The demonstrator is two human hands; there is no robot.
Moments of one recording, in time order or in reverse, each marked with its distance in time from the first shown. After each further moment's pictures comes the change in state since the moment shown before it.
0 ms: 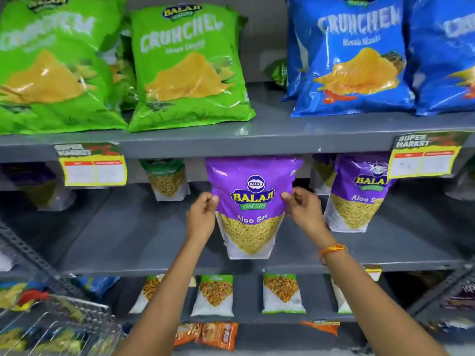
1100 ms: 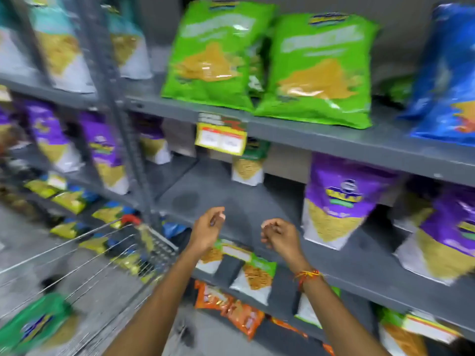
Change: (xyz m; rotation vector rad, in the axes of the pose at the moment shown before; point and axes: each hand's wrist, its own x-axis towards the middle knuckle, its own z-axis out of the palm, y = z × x) left_hand -0.089 -0.051 -0.140 0.115 0.179 -0.218; right_hand -0.097 -0.022 0.167 0.001 -0.404 0.200
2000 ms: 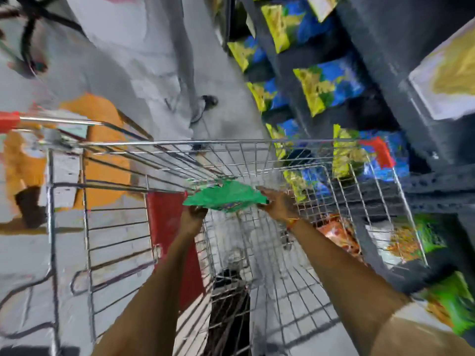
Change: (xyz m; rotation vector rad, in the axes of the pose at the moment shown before) left_hand -0.144 -0.468 -0.390 -0.274 0.700 -1.009; right_hand -0.017 0.183 0.622 -0.781 -1.103 0.023
